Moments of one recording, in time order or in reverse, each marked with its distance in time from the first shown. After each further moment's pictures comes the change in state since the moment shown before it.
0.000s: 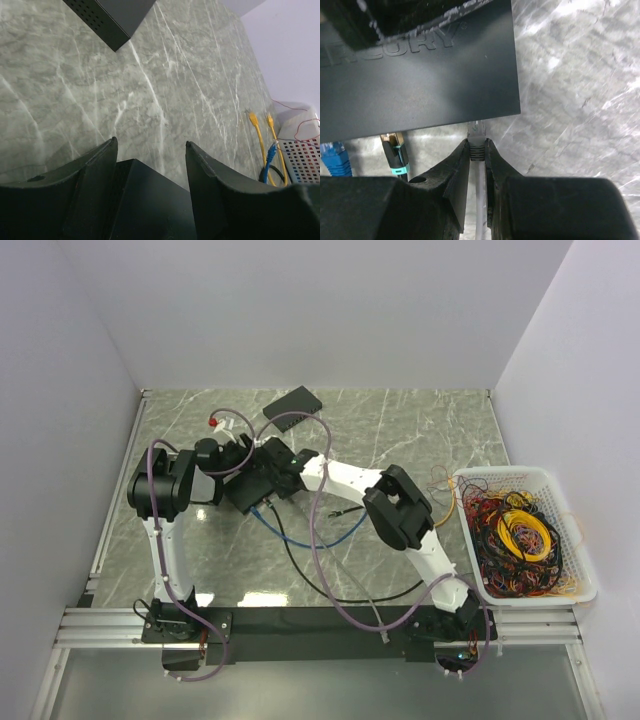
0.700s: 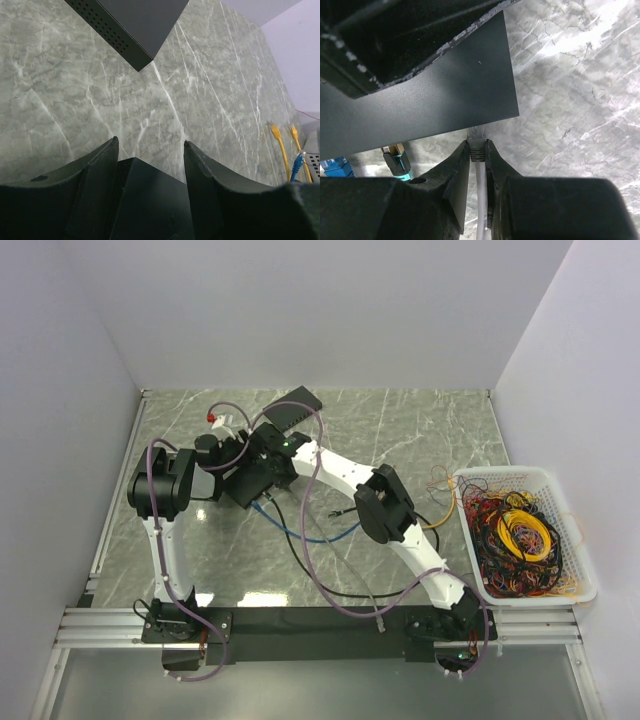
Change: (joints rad) left arm 0.003 0.005 0.042 -0.048 -0.075 0.070; right arm -0.028 0.206 0.402 -0.282 -0.022 -0.050
